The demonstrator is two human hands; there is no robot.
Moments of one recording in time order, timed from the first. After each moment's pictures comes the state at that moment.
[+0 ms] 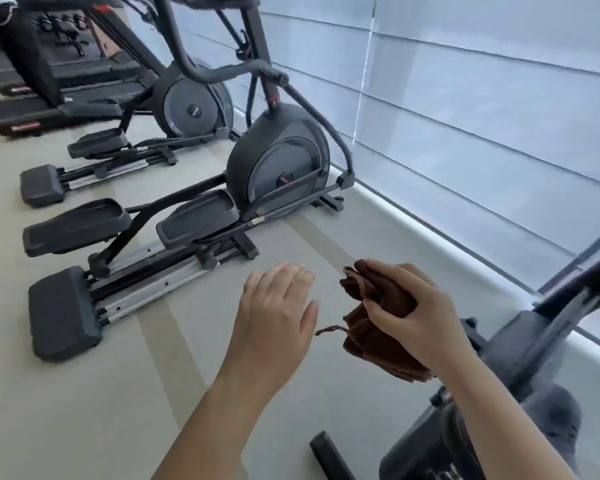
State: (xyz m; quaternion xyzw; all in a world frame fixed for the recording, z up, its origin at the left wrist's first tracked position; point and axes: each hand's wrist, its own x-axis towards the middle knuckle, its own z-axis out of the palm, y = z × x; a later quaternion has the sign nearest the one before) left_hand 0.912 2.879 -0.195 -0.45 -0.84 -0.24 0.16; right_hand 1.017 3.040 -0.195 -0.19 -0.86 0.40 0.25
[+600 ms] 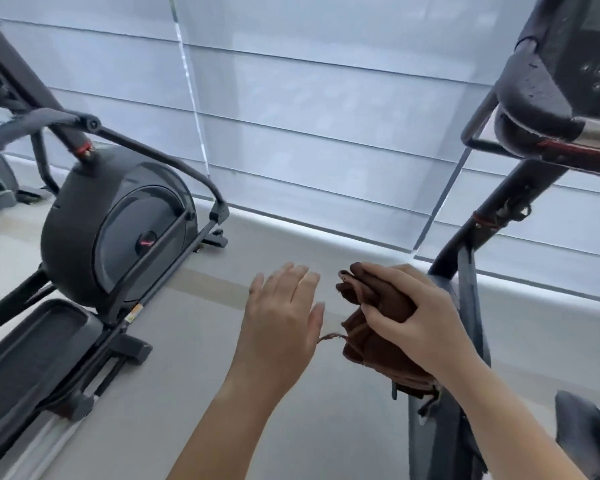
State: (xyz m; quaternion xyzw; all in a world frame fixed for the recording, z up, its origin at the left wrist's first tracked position) left_hand 0.674 3.078 -0.194 -0.68 -0.66 -0.33 0.08; right_hand 0.844 3.142 -0.176 -0.41 -0.80 0.26 0.36
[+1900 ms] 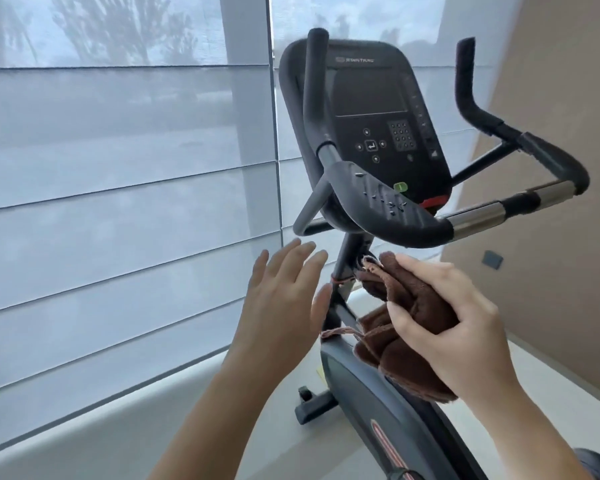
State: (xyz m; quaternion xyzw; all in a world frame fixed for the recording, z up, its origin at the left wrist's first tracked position) left_hand 0.715 3.494 -0.098 -0.88 -0.29 -0.38 0.02; right_hand 0.866 3.381 -0.103 -0.60 -0.57 -0.07 0.55
